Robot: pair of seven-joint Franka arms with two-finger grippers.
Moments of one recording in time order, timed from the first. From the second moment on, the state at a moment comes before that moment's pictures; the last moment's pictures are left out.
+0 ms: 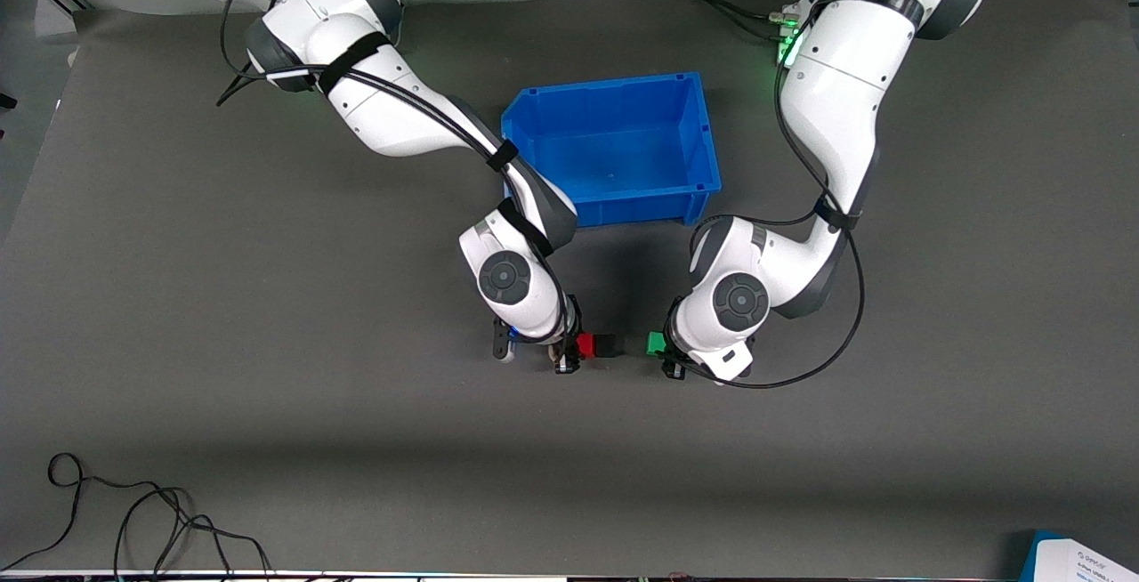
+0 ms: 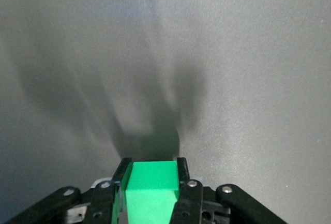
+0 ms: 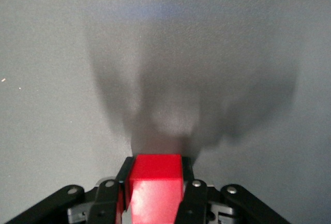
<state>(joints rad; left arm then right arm) -0.43 0.84 -0.08 -1.44 -0.14 2.31 -1.81 0.59 1.07 0.07 -1.11 0.11 2.35 2.17</state>
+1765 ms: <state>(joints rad) -0.49 0.88 -0.07 -1.39 -0.14 2.39 -1.85 0.60 1.08 0.07 -1.11 0.11 2.43 2.24</state>
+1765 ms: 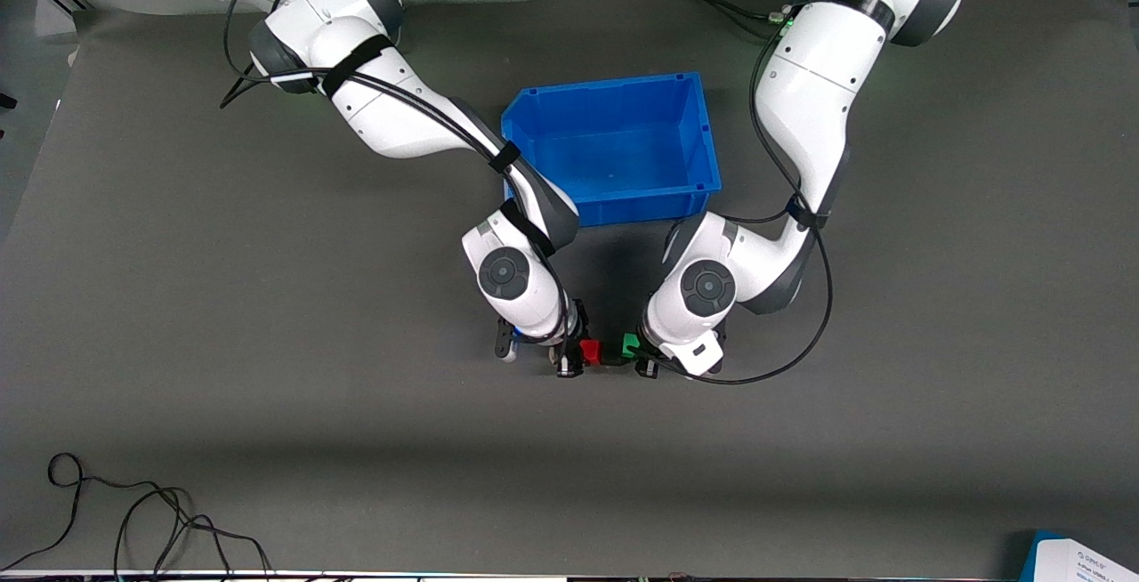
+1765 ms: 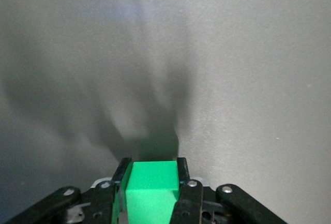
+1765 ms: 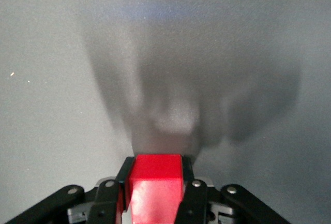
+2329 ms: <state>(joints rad) -0.49 0.89 -0.06 -1.38 -0.14 2.39 -1.85 0.60 1.08 0.07 -1.11 0.11 2.43 2.24</state>
